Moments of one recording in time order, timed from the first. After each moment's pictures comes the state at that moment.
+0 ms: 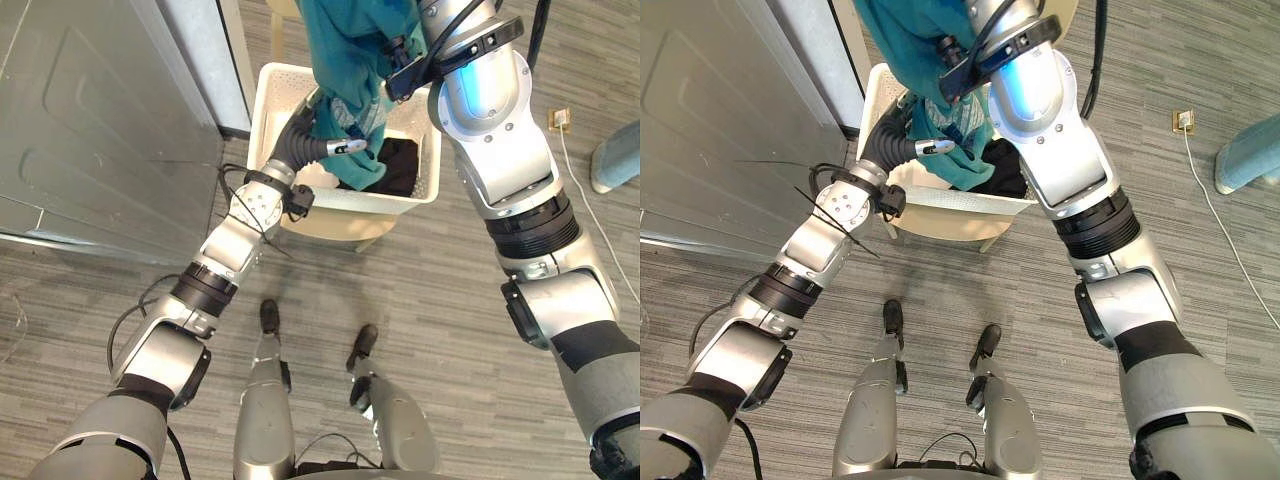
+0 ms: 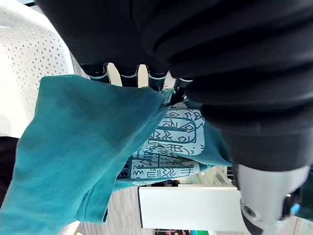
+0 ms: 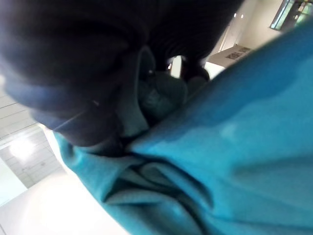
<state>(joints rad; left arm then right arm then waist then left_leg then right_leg) -0.91 0.41 -0.43 0.32 -0.34 -0.04 0.09 -1.27 -0.40 0.36 0.07 0.09 -0.11 -0.17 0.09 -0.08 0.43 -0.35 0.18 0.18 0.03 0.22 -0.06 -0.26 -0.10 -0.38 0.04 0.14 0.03</state>
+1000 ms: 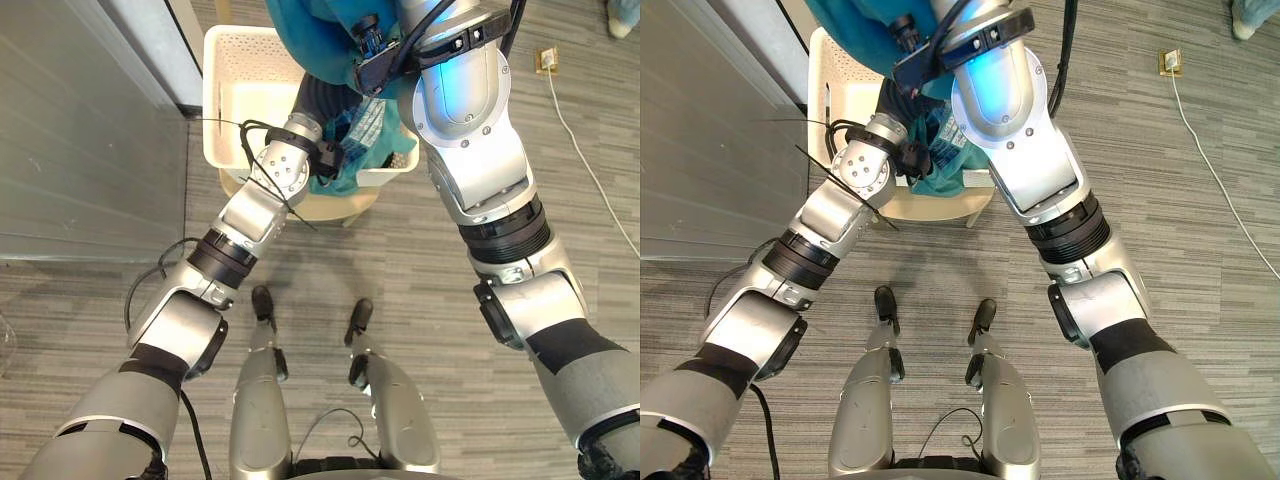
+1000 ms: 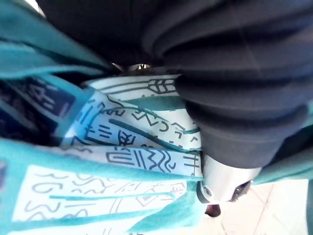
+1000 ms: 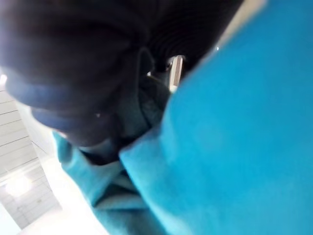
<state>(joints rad) -1.07 0.31 -0.44 0.35 -0.34 -0.07 0.21 -1.29 -0.28 0.31 0.03 0.02 -0.13 -0.26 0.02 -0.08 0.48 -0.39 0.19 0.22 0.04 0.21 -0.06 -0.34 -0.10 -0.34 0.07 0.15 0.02</state>
